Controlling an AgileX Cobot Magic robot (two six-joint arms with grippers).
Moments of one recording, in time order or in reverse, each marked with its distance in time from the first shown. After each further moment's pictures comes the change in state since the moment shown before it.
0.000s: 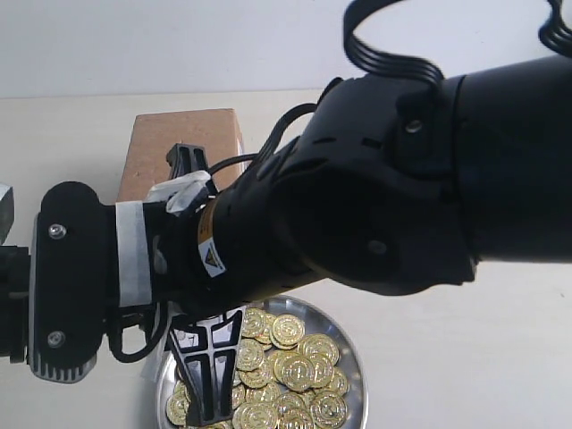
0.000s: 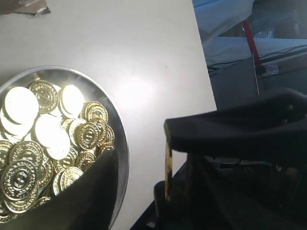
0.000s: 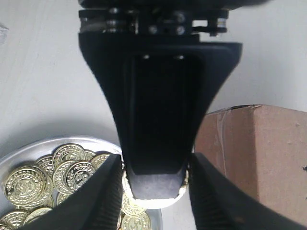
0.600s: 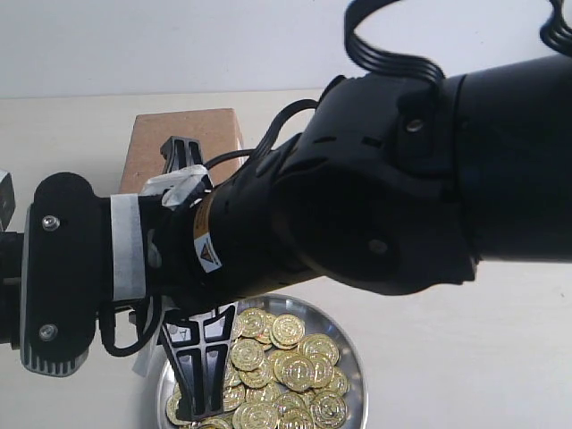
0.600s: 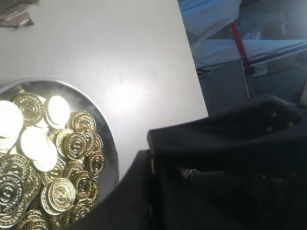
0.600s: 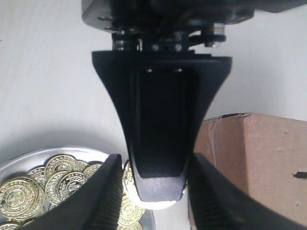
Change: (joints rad) left arm 0.000 0.005 -0.020 -0.013 -0.036 0.012; right arm 0.000 0.000 0.000 0.004 -0.038 0.000
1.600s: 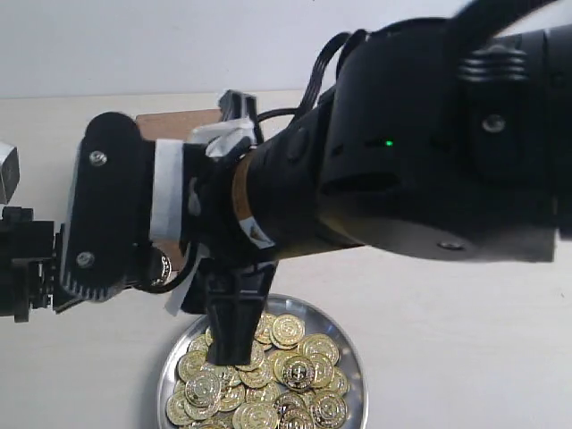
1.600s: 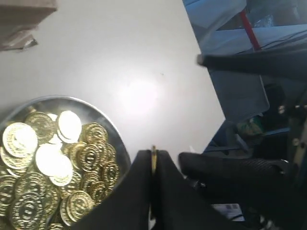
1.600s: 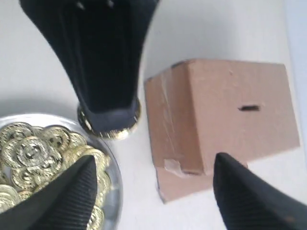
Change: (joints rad) left arm 0.000 0.002 -0.087 0.083 0.039 -0.032; right arm 0.000 -0.074 0.000 -0.413 0.126 0.473
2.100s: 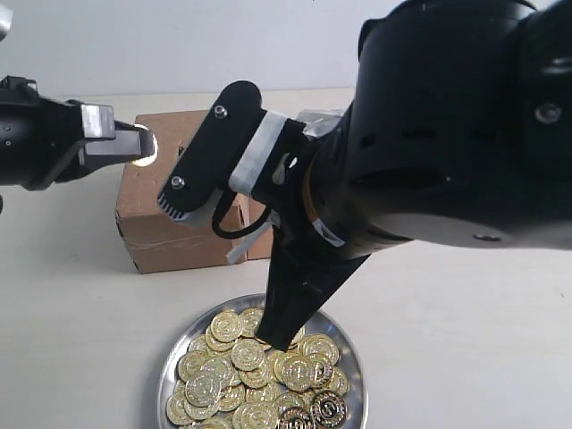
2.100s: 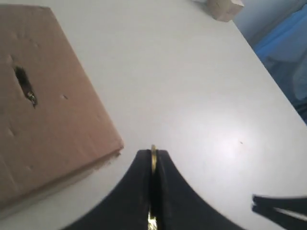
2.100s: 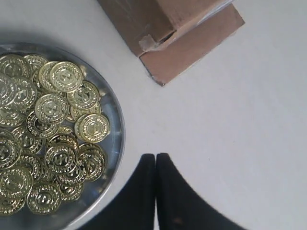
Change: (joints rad) left arm -0.202 -0.076 -0.298 0.235 0.543 -0.245; right arm 0.000 -0.027 0.000 -0.089 0.375 0.498
